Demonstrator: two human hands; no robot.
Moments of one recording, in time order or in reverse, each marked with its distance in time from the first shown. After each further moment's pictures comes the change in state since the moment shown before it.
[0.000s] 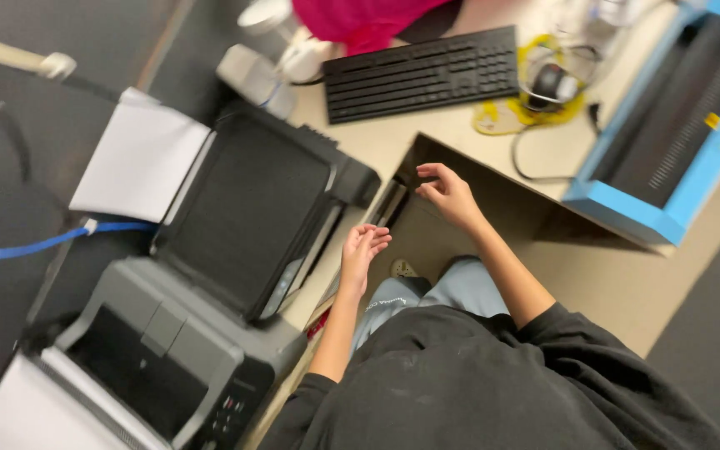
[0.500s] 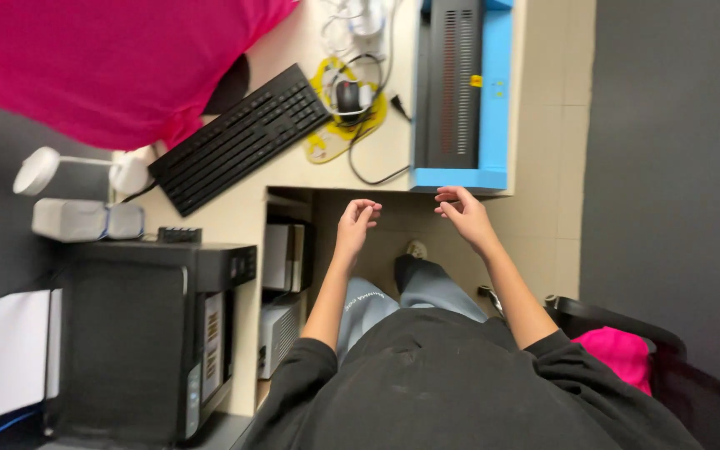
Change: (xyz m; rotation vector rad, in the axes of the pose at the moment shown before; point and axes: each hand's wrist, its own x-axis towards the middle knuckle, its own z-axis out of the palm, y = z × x) left_hand 0.101 -0.114 0.245 0.442 -0.478 -0.066; right_hand -0.181 0.081 -0.247 0.147 0.554 0.227
